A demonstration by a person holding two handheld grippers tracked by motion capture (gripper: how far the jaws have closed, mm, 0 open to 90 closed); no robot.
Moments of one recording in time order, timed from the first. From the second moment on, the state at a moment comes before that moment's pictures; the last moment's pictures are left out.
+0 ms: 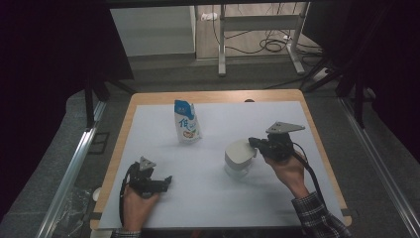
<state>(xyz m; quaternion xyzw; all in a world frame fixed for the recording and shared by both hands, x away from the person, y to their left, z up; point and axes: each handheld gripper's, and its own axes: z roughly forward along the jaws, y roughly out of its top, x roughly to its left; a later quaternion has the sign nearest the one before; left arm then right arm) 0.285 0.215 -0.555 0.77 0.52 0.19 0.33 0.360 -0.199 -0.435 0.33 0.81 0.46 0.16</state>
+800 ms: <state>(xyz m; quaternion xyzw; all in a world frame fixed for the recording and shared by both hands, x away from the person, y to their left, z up) 0.285 0.215 -0.555 0.77 0.52 0.19 0.33 0.367 -0.208 -0.448 0.35 0.81 0.44 0.16</state>
